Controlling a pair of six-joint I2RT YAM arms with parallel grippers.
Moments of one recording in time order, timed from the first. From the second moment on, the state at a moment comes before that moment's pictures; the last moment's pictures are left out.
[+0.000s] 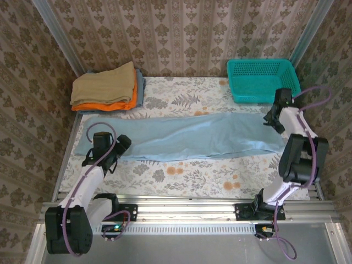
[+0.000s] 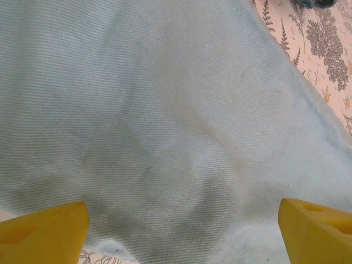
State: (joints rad) left arm -0.06 0.95 0.44 -0.31 0.11 -0.79; right arm -0.28 1.62 1.15 -0.70 0.21 0.69
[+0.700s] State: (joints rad) left arm -0.06 0.96 0.40 -0.28 0.16 -0.77; right arm -0.56 1.52 0.79 -0.55 -0.33 0.87
